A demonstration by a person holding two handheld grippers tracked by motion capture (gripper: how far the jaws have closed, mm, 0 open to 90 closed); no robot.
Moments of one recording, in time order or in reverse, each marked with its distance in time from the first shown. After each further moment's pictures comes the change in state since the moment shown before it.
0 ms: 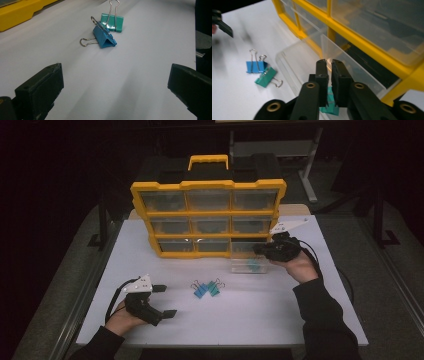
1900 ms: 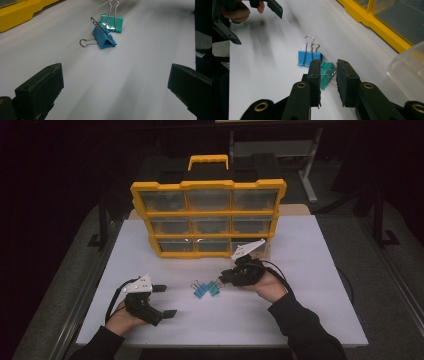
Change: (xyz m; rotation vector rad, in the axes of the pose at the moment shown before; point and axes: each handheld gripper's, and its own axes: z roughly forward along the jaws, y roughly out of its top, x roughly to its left) left arm 0.000 0.000 0.000 -0.002 -0.001 0.001; right arm 0.080 -0.008 0.066 0.135 0.224 -0.042
